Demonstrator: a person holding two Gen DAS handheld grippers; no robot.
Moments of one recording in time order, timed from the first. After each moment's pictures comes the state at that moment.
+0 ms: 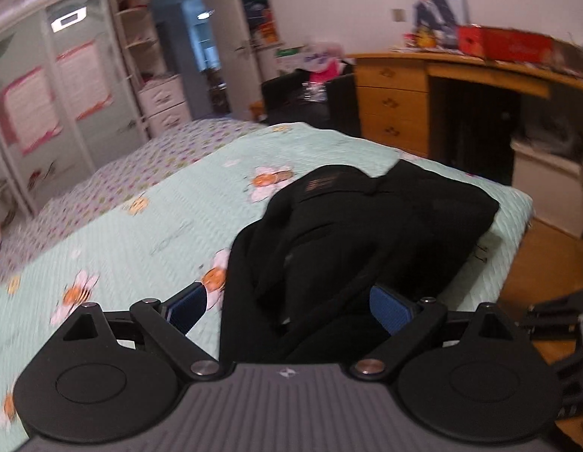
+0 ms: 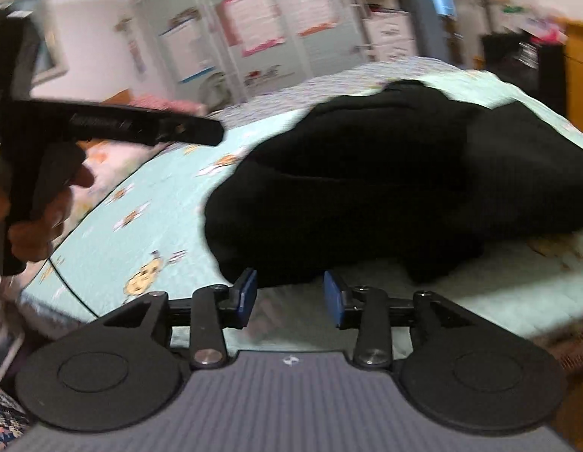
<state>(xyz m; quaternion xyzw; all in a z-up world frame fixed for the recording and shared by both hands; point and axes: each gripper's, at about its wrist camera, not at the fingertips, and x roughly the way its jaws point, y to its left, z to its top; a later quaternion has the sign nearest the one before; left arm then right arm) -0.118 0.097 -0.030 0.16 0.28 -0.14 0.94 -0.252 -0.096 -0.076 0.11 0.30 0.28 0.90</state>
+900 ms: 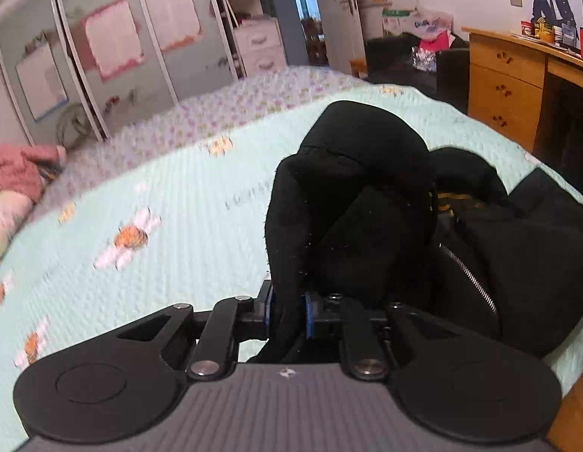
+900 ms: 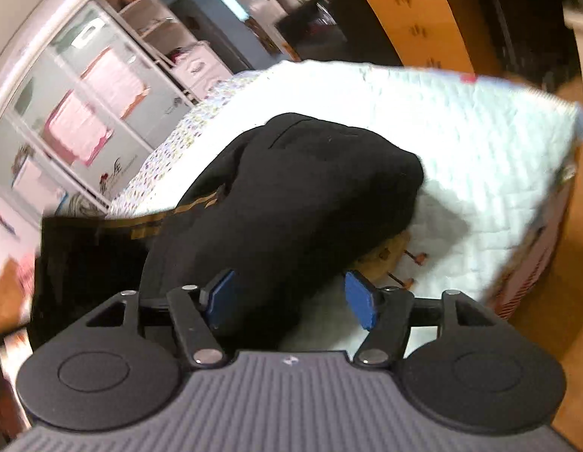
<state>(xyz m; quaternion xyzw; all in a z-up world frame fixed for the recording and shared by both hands) -0.013 0.153 -0.061 0.10 0.34 0.04 0.93 -0.083 -0.220 -0.157 0.34 0.34 0.05 0.88</state>
